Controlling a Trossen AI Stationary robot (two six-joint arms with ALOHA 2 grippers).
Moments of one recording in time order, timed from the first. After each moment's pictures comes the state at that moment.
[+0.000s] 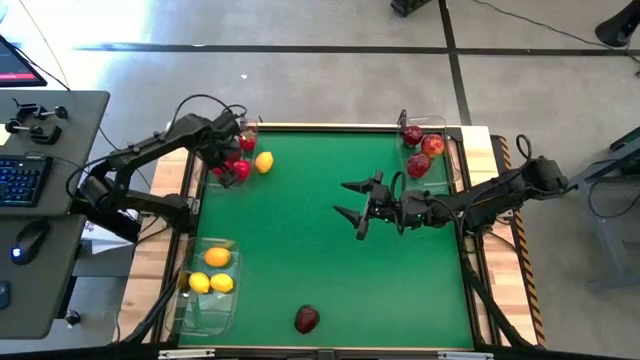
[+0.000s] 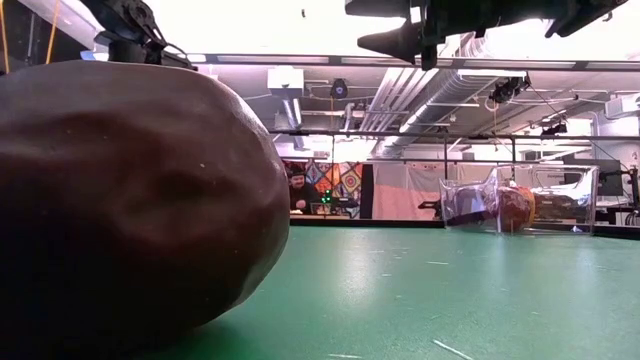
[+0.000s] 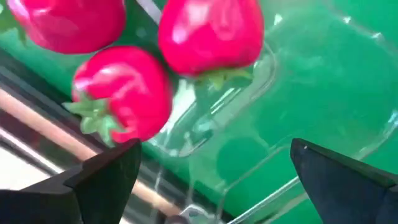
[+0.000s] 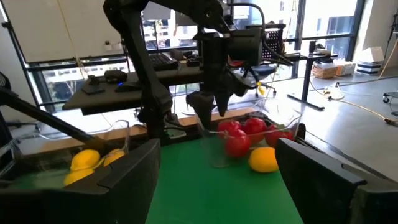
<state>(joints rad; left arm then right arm) 0.86 1.28 0.92 -1.21 -0.01 0.13 0.18 1.37 0.68 0.69 0.47 0.06</state>
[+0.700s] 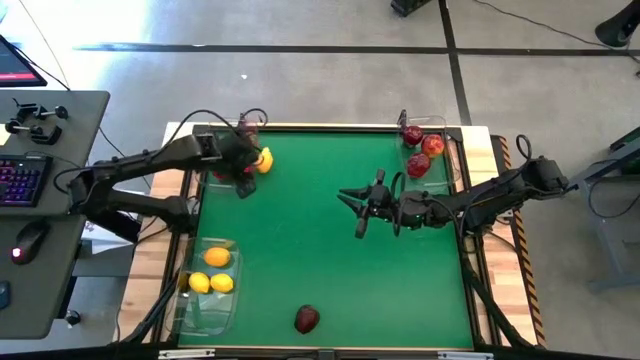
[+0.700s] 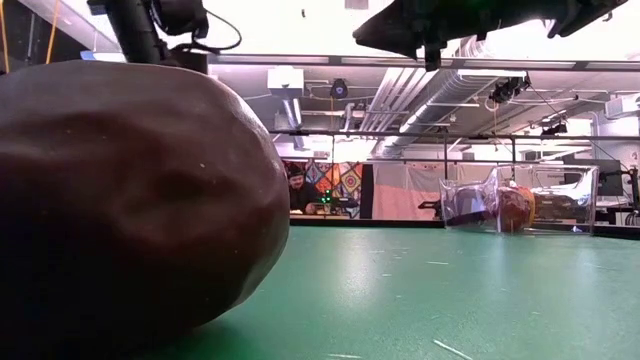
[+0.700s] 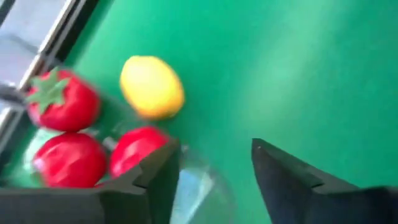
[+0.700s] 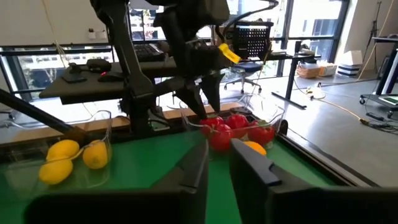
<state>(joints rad) 0.45 1.13 0.92 -0.92 -0.14 0.01 0.18 1.37 0.68 0.66 0.52 0.02</state>
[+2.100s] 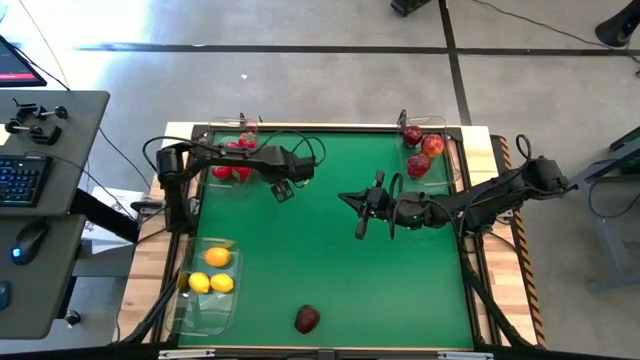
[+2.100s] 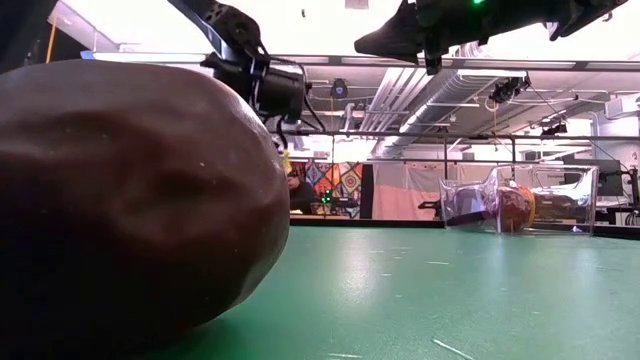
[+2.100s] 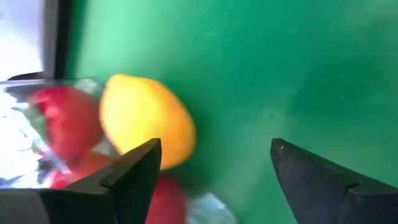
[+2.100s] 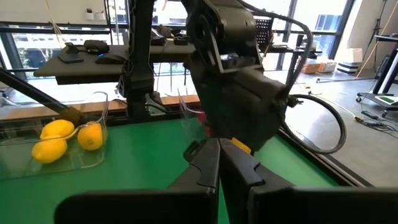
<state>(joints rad) 0.29 1.89 1.28 -1.05 -0.49 -0.23 0.18 1.37 0.68 0.60 0.52 -0.01</state>
